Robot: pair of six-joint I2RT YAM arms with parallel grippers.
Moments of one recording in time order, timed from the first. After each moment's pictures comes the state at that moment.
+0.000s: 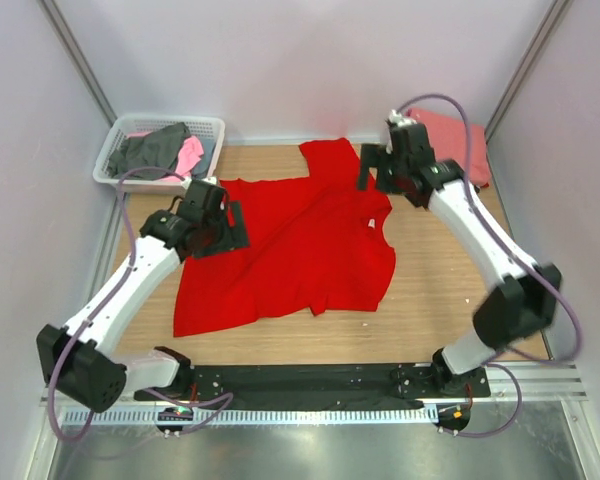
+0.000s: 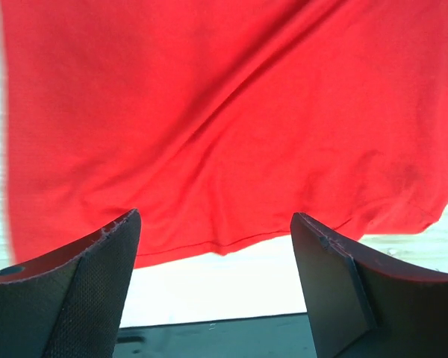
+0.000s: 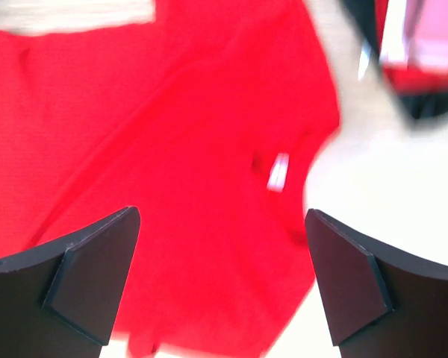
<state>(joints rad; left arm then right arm) -0.43 1.26 1.16 -0.87 -0.11 -0.60 0.34 1.64 1.58 -0.68 0.08 0.31</state>
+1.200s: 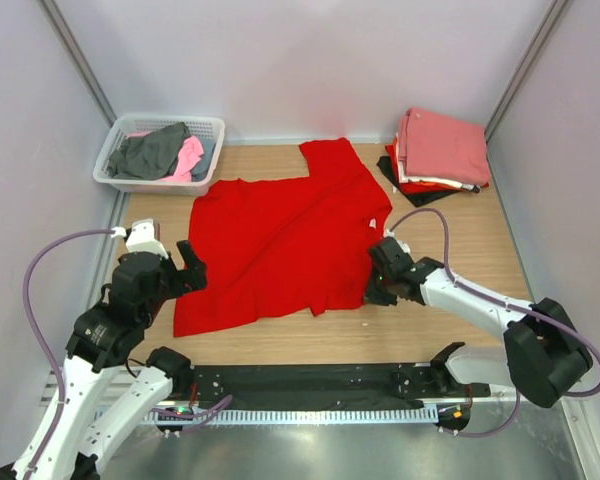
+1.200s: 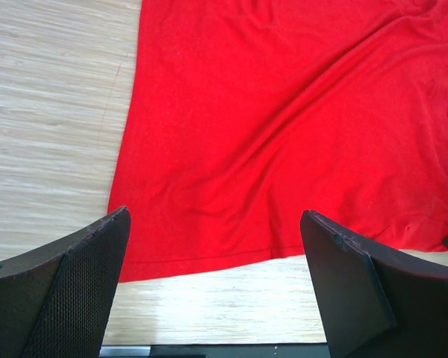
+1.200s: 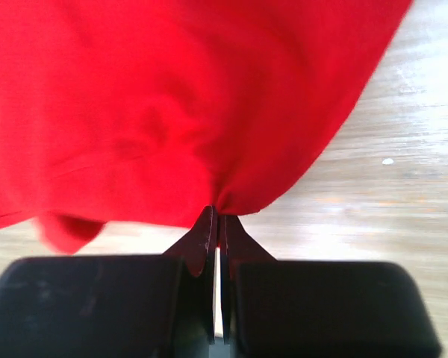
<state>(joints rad) -0.44 0.54 0.90 -0.91 -0.33 -0.48 0.60 1.24 0.59 -0.45 0.04 0.86</state>
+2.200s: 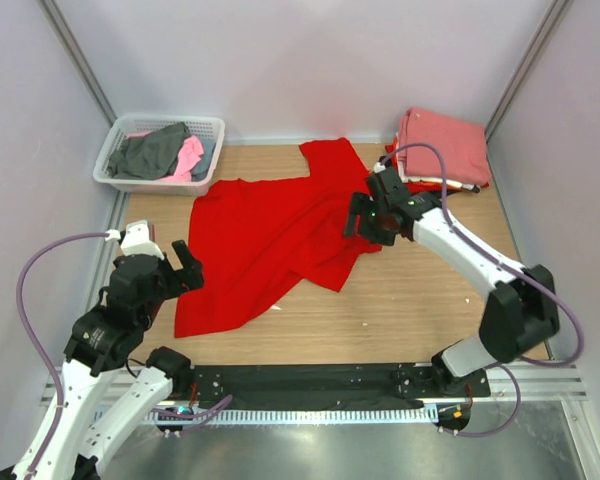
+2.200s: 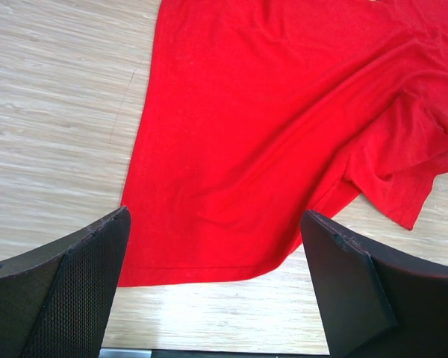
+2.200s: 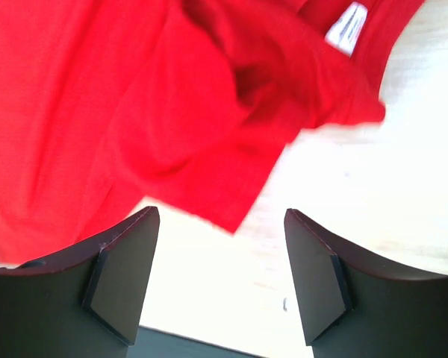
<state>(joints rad) -0.44 0.53 0.90 -0.91 -0.38 -0.49 0.45 1.55 1.24 -0.69 0.00 0.62</state>
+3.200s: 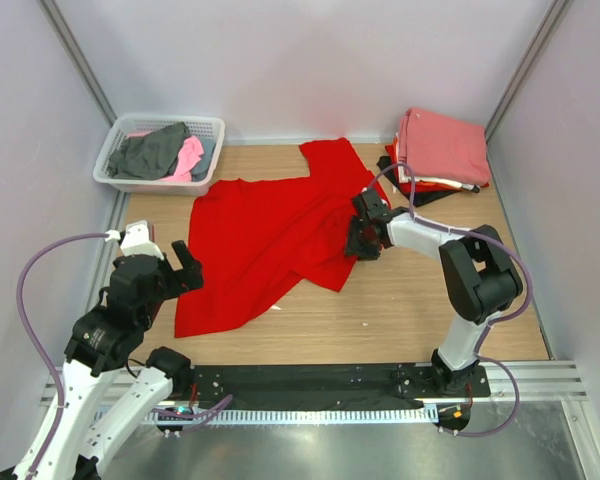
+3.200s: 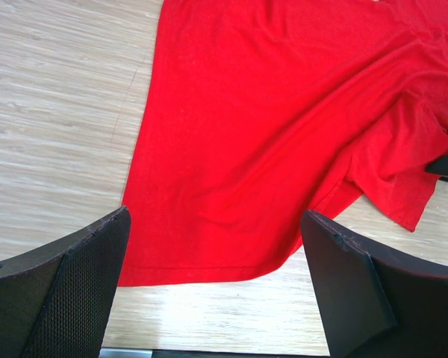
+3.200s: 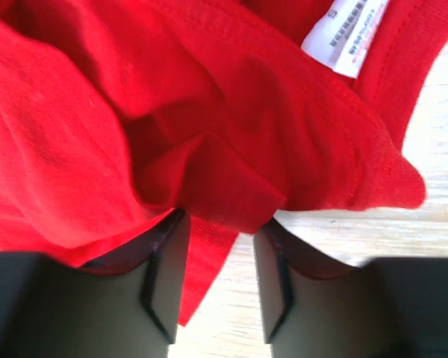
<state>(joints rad) -0.43 0.52 0.89 -0.91 -0.38 -0.49 0.46 1.77 1.08 -0.42 0.02 0.61</state>
